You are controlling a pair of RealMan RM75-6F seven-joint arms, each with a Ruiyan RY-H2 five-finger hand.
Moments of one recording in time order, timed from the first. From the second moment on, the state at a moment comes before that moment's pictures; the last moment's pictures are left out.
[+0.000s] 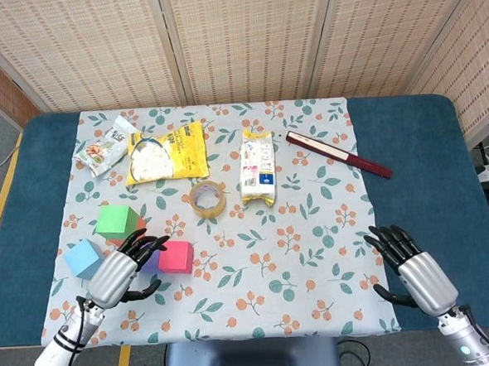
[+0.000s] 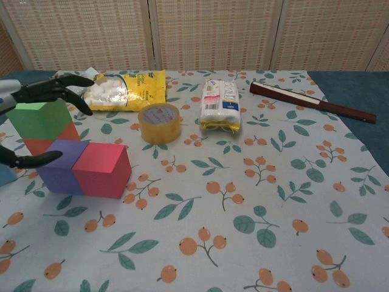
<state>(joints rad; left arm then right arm) -0.45 -1.35 0.00 -1.52 1.78 1.30 -0.17 0.17 -1.19 -0.09 -1.53 -1.82 1.53 0.14</state>
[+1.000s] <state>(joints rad) -0.61 -1.49 0.01 -1.30 1.60 0.98 -0.19 0.17 -1.18 -0.09 -1.54 -1.81 1.53 0.15</state>
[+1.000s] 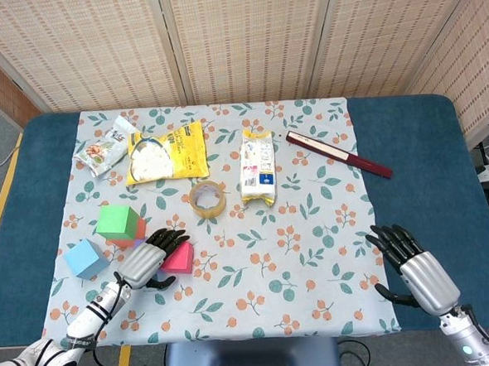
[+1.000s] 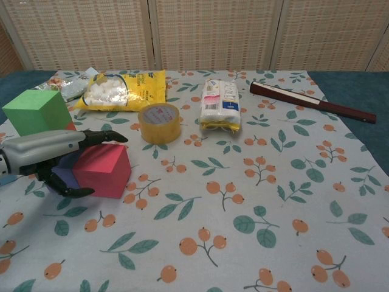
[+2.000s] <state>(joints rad) -0.70 -1.63 0.03 -1.33 1.72 1.07 -0.24 0.17 -1.16 -0.09 -1.54 -1.82 1.54 0.19</state>
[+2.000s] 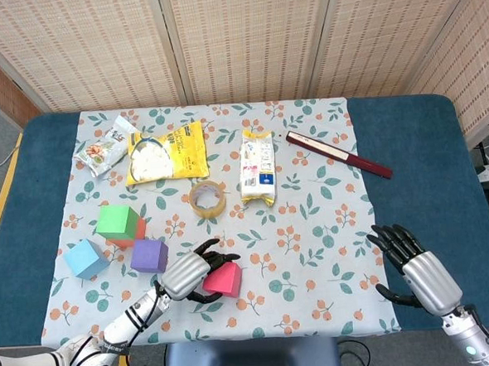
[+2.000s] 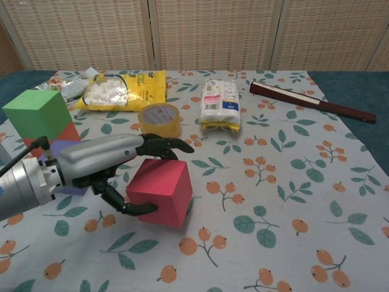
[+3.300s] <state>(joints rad) -0.64 -1.23 -0.05 -1.37 1.47 0.97 -0.22 0.17 -1.18 -0.09 -1.53 -1.83 1.54 0.17</state>
